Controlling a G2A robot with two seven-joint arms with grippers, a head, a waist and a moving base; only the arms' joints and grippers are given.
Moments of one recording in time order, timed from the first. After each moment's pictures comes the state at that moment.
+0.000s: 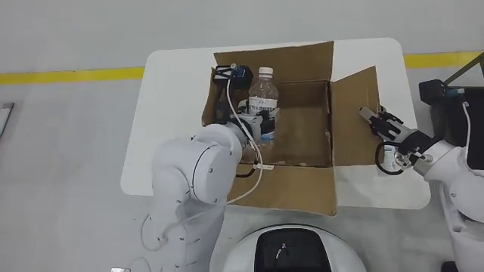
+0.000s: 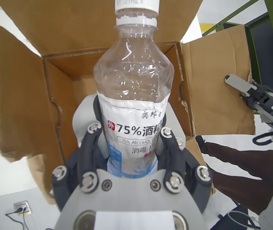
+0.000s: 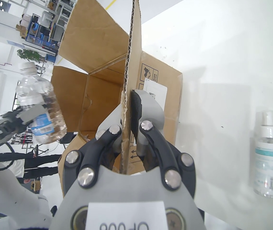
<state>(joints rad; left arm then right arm) 0.85 -1.64 -1.19 -2.02 1.34 0.23 -1.50 -1.41 -1.28 1.74 -2.17 -0.43 0.20 0.81</state>
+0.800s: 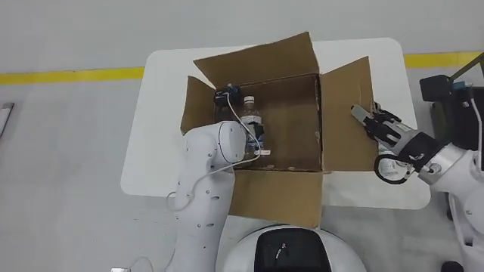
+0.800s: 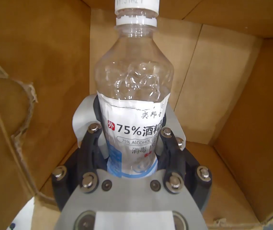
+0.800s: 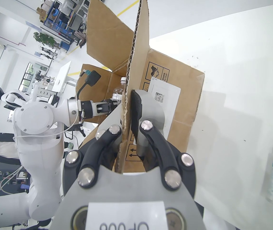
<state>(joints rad) 0.83 -1.68 -1.26 -1.65 1.45 0.35 -1.47 -1.40 -1.25 1.70 -2.33 -0.43 0.21 0.86</state>
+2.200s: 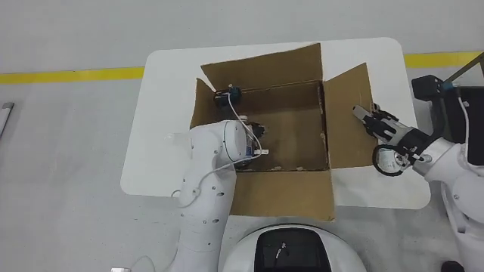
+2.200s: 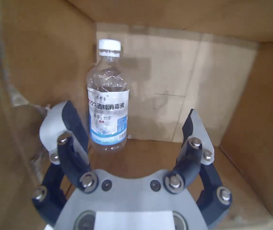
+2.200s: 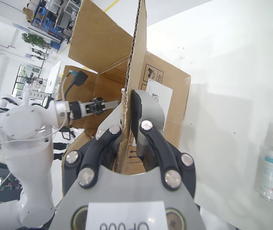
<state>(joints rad) 0.84 -1.70 -1.26 -1.66 1.50 0.30 -1.48 -1.38 -1.21 1.70 -2.18 -0.42 0.20 0.82</state>
